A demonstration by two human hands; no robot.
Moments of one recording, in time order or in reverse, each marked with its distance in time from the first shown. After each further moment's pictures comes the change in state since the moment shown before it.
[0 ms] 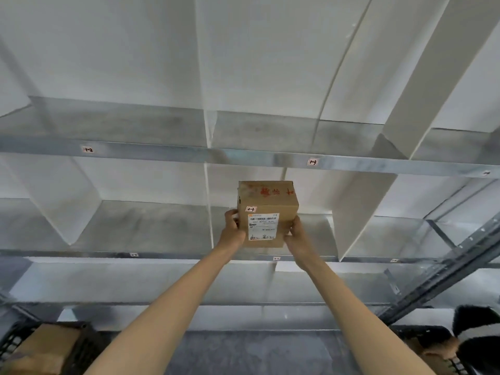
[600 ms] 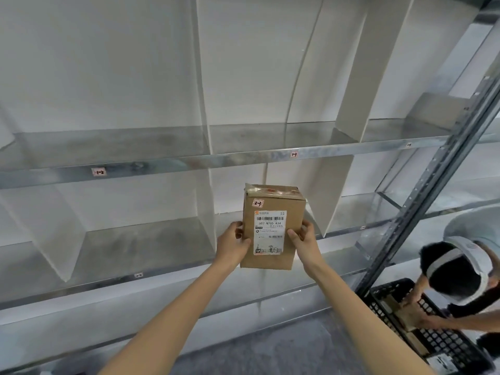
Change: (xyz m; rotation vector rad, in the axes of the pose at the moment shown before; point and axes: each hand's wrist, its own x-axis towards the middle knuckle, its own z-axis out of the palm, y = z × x) left_hand -0.069 -0.006 -0.054 0.207 -0.122 0.178; right_hand -0.105 -0.010 0.031 0.194 0.338 -0.024
